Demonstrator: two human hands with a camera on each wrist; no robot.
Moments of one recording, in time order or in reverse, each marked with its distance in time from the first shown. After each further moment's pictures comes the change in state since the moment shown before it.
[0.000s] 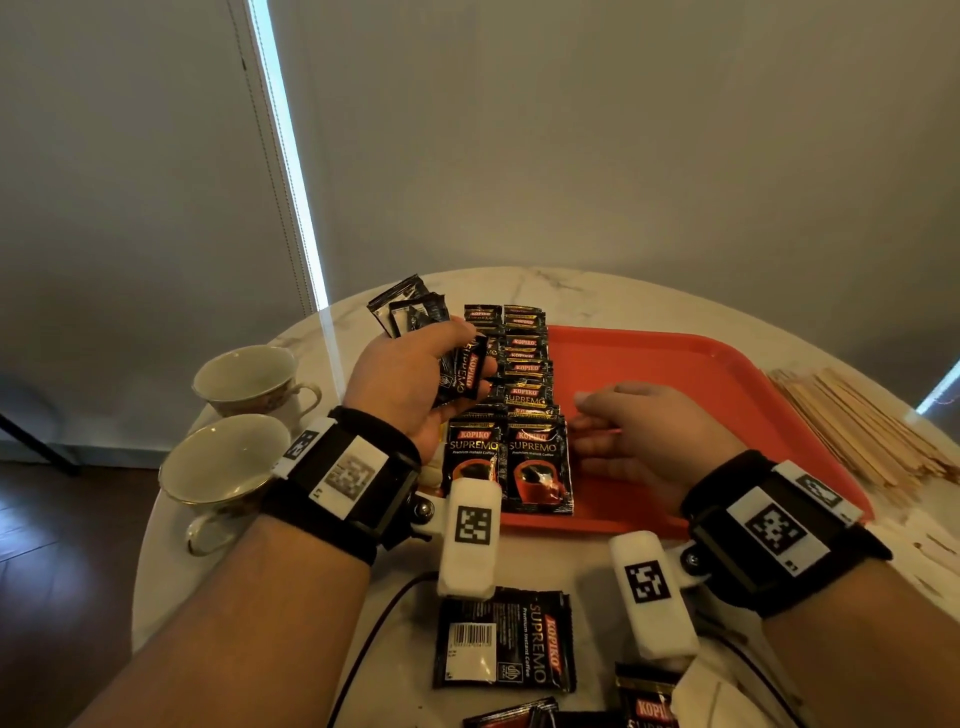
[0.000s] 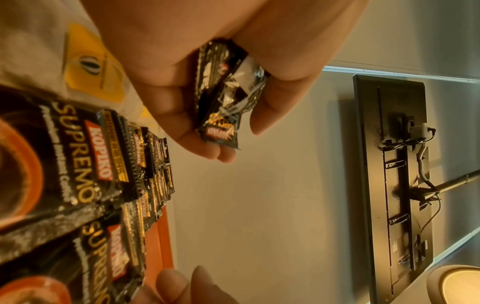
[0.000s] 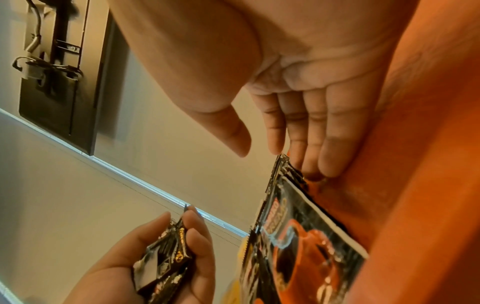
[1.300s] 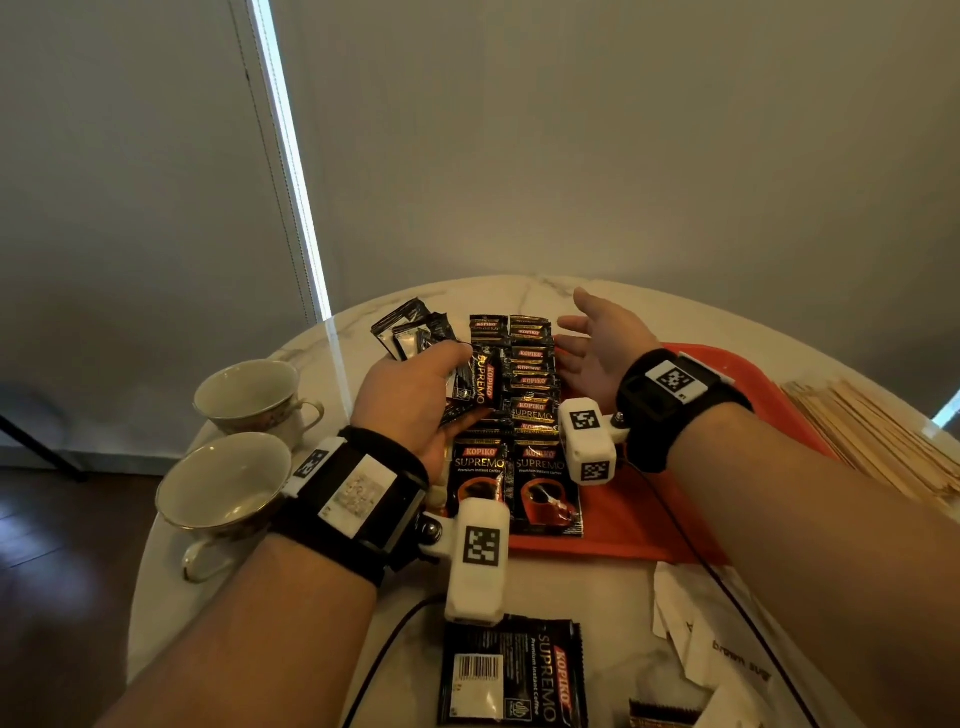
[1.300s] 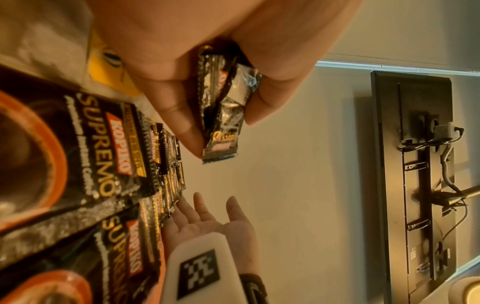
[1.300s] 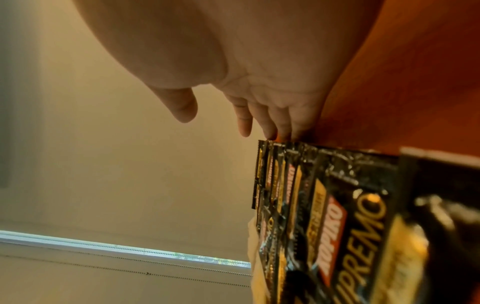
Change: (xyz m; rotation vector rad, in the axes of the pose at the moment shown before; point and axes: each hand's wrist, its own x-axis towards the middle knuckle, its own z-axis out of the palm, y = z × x) left_hand 0.012 -0.004 0.002 -0.046 0.125 -0.060; right_hand 0.105 -0.052 0.021 0.436 -0.083 0.070
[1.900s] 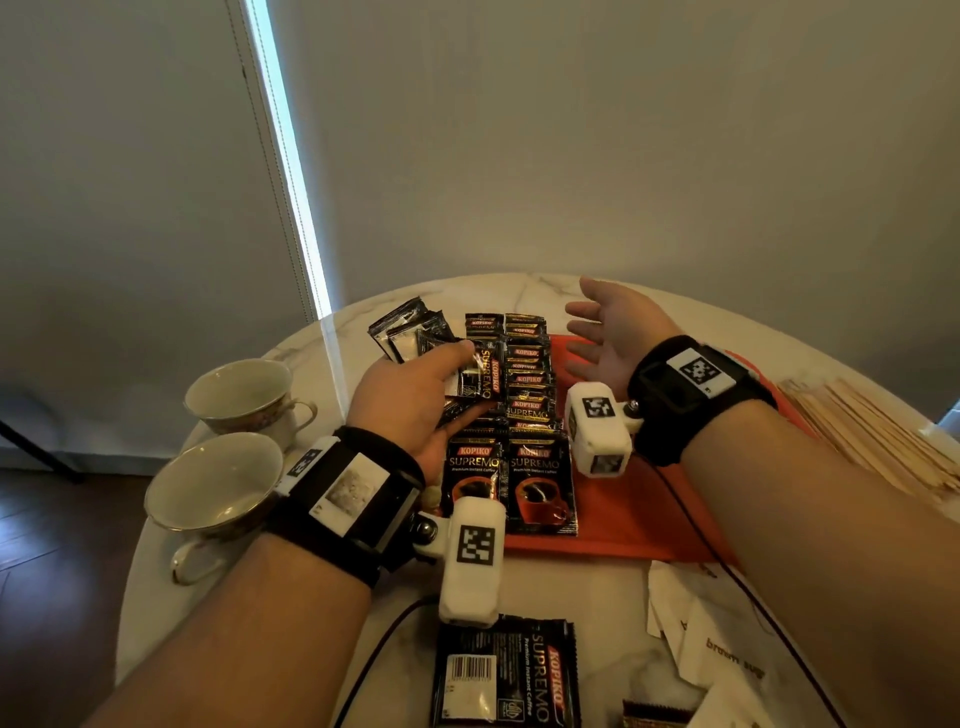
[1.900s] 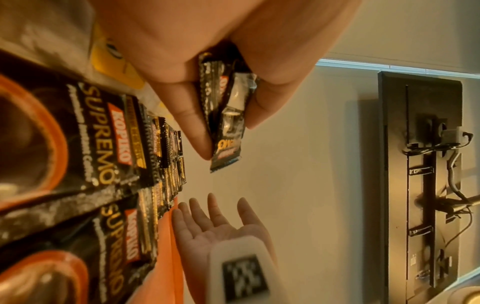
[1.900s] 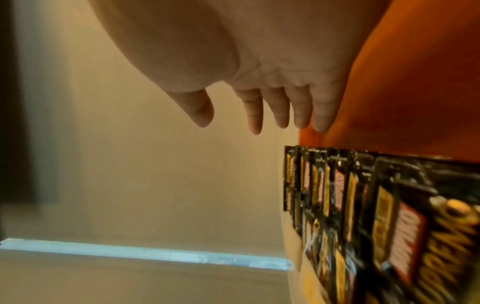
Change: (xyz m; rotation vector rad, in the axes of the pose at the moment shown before) left_hand -0.001 -0.003 0.001 -0.024 -0.045 0.007; right_hand -0.019 -0.016 -0.002 -0.102 0.063 -0.071
